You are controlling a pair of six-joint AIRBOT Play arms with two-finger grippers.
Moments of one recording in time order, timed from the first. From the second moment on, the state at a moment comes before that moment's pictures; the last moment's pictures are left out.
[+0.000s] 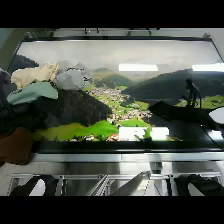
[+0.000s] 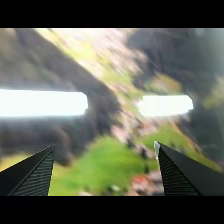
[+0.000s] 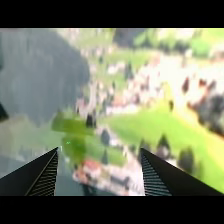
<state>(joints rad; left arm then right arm) 0.38 -0.86 0.76 0.67 -1.11 -1.04 0.03 -0.89 0.64 -0.71 0.84 1.32</state>
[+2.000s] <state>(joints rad) -0.29 -1.58 1.68 0.50 -1.48 -1.19 -0.34 -0.97 0.99 -0.75 1.18 1.17</state>
